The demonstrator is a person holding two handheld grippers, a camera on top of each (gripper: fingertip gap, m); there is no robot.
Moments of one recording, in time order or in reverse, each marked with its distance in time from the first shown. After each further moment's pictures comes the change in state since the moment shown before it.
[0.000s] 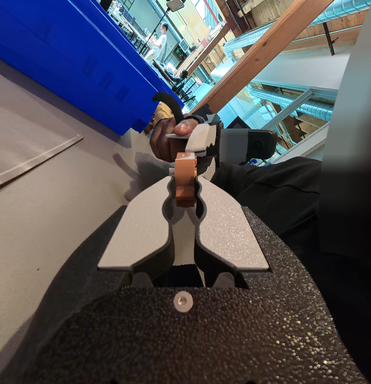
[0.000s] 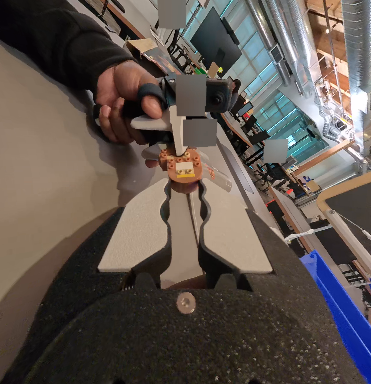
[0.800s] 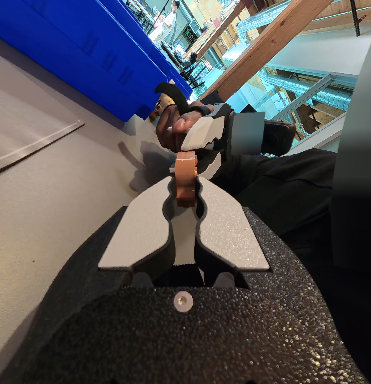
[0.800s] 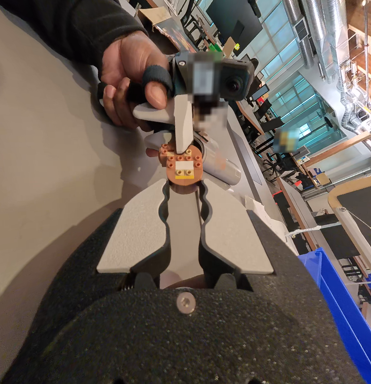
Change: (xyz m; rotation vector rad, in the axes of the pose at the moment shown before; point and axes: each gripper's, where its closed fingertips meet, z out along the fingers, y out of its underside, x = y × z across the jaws) left arm -0.004 0.012 0.005 -0.062 -0.045 -0.005; right arm -0.010 0.010 0.001 -0.091 -0.059 -0.031
